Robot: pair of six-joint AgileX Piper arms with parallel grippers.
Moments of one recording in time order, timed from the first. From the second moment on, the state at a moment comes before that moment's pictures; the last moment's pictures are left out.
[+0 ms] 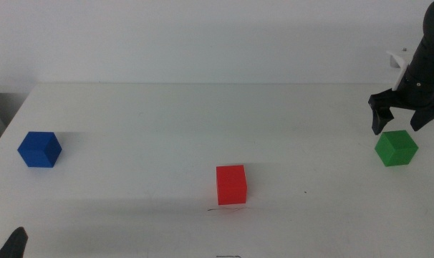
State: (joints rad) left arm -0.01 -0.01 0.03 -0.03 0.20 0.03; right arm -0.02 2.11 -1.85 -0.01 1.23 -0.08
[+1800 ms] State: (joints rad) left arm -0.01 -0.01 0.03 -0.03 0.20 0.03; right arm 0.19 1.98 -1.84 -0.01 1.22 0.26
